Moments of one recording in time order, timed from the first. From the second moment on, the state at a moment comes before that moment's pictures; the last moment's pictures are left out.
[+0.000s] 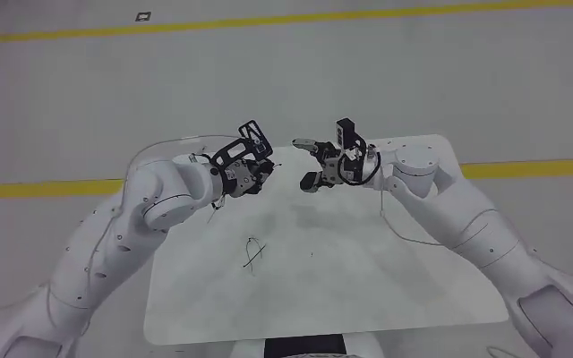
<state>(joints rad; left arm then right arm) 0.93 -0.85 -0.93 -1.91 0.76 -0.34 -0.87 -0.81 -1.00 0.73 -1.47 0.90 0.34 0.64</state>
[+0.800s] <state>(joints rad) 0.93 -0.85 -0.93 -1.91 0.76 -0.34 -0.87 -0.69 -1.02 0.57 -1.39 1.06 0.34 0.63</state>
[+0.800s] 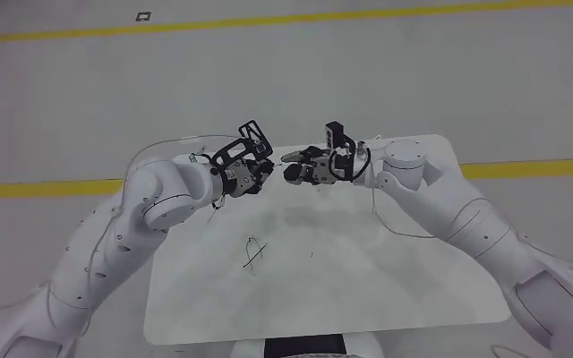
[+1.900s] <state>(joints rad) 0.93 -0.85 -0.93 -1.91 0.76 -0.34 -0.87 -0.57 -0.97 0.43 -1.44 1.16 0.34 0.61</state>
